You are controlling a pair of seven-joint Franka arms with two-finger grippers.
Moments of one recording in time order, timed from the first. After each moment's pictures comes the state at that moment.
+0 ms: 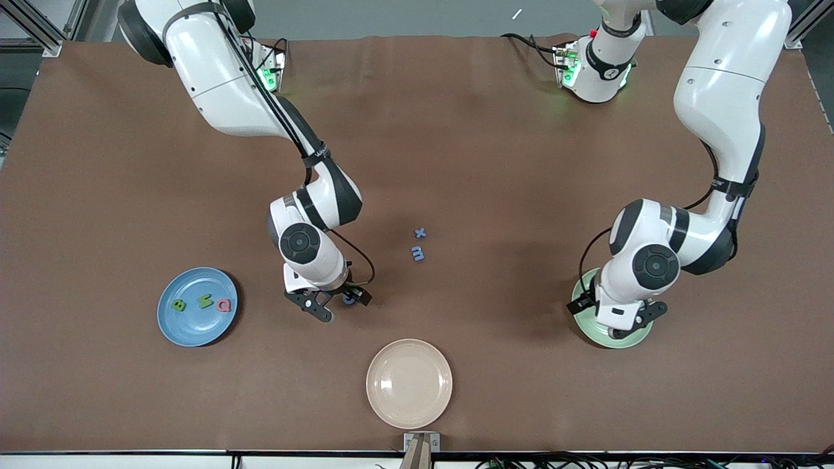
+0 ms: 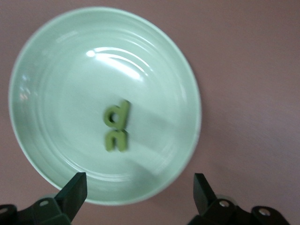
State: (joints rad) left arm 0.02 0.69 -0.31 -1.60 0.29 2.18 -0.93; right arm 0.49 0.83 -0.01 -1.47 0.06 2.36 1.02
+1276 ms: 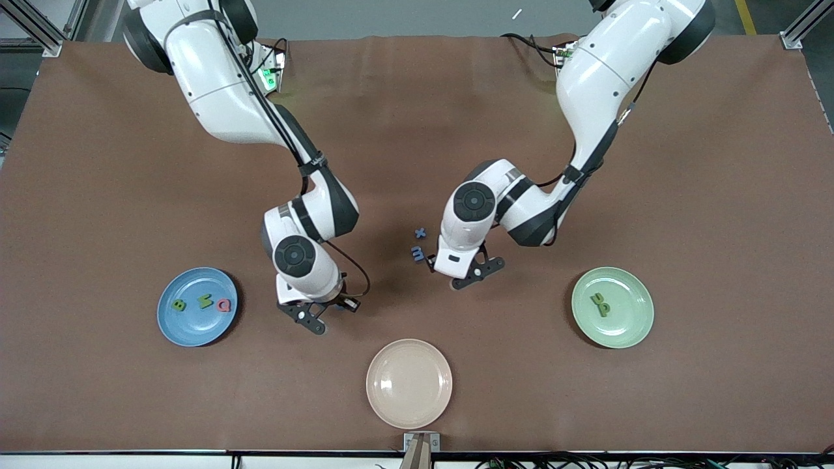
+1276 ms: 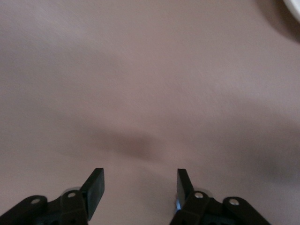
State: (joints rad) left arm -0.39 0.81 -0.37 -1.48 0.29 2.29 -1.28; right arm 0.46 0.85 -0.04 -1.31 0.04 2.15 0.93
